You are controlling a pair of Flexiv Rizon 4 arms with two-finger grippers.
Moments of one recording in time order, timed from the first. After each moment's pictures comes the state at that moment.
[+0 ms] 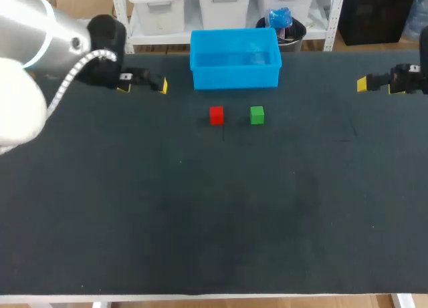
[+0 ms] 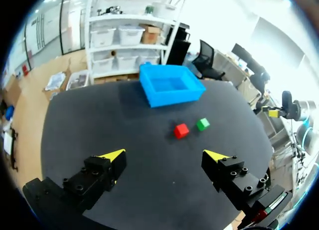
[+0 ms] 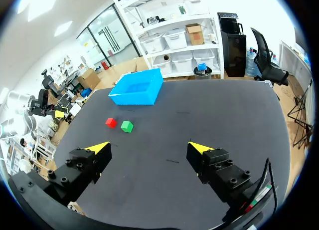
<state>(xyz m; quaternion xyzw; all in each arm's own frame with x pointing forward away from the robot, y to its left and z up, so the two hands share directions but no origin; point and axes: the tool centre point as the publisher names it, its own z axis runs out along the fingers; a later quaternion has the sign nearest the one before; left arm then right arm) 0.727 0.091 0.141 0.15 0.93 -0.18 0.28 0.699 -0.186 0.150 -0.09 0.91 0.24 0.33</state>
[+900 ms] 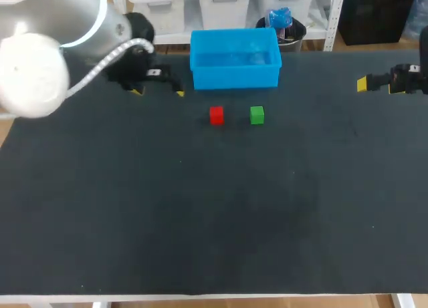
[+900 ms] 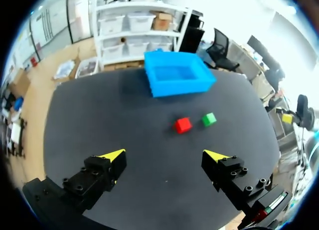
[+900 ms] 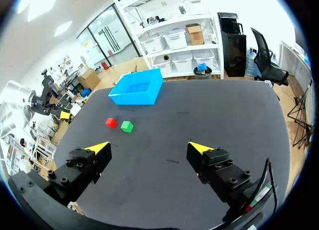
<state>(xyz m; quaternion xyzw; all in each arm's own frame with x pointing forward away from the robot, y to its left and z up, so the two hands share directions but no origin) 0.731 0.055 0.128 0.11 0.96 -0.13 0.22 0.699 -0.186 0.150 -0.09 0.91 0.24 0.33</state>
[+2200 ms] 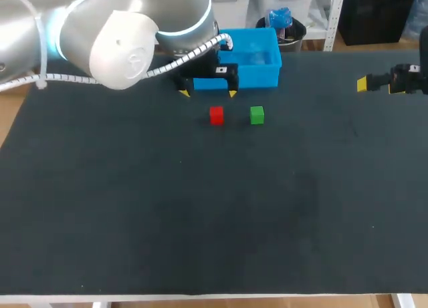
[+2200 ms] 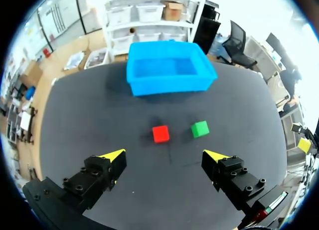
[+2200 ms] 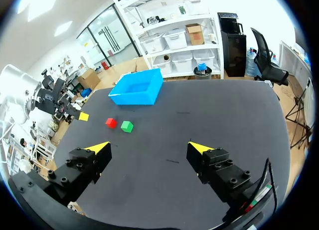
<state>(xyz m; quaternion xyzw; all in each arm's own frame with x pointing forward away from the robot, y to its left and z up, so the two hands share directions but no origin) 0.754 -0.034 0.106 0.07 0.98 -0.06 0.19 0.699 -0.186 0.150 -0.09 0.91 0.24 0.33</state>
